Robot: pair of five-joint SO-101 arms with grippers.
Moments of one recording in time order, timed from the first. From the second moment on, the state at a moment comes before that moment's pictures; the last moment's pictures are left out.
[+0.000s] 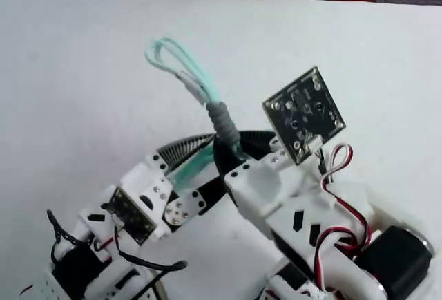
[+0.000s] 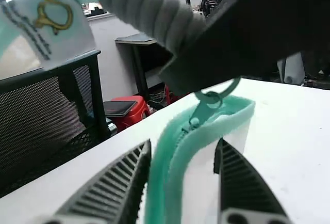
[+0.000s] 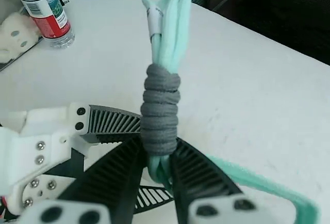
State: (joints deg) left arm 39.3 -95.5 68.1 39.6 -10.1; right arm -41.7 -45.5 -12.1 98.5 -0.2
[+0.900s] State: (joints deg) left arm 39.4 -95.6 71.6 41.2 -15.6; right arm -29.4 -45.8 0.0 87.6 4.2
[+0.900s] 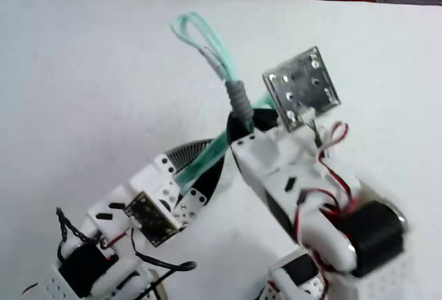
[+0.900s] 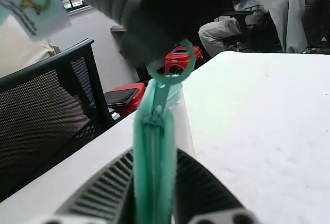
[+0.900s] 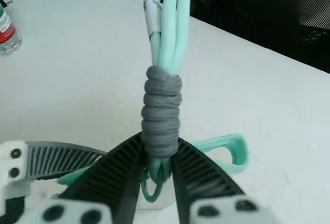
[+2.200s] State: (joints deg) left arm 39.3 -94.8 71.4 41.8 -15.6; right arm -11.7 -47.0 16.3 69.2 7.3
